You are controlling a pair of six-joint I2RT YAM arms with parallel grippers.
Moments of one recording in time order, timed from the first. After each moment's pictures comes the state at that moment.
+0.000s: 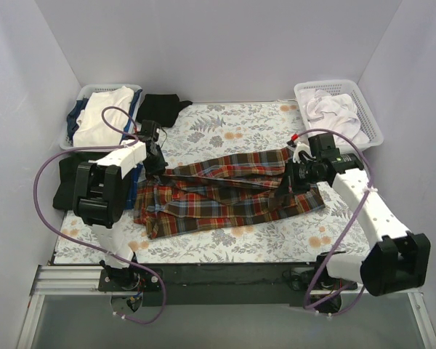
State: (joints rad) left arm -0.17 1.83 1.27 -0.61 -0.10 -0.51; right arm 0.26 1.20 1.04 -0.91 -0.57 0.18
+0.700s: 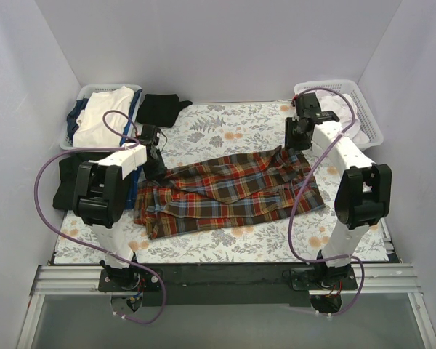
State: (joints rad) left arm -0.17 1.84 1.22 -0.58 -0.11 -0.48; right arm 0.20 1.80 1.53 -0.76 -0.02 0.21
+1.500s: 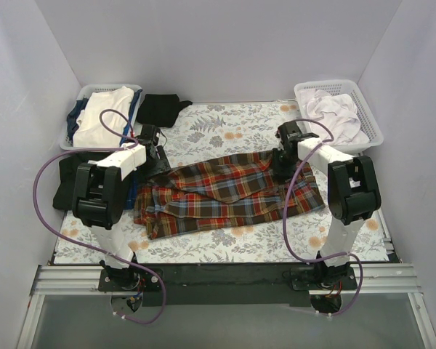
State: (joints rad) left arm -0.17 1.82 1.22 -0.61 -0.22 -0.53; right arm 0.30 1.85 1.27 -0.66 -0.06 0.25
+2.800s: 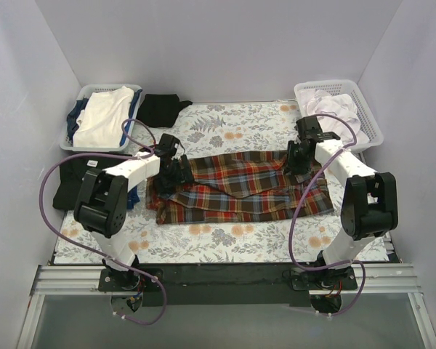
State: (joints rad) left arm -0.34 1.74 1.09 -0.57 0.02 -0.65; right arm 0.19 1.67 1.23 -0.69 -0.07 0.33
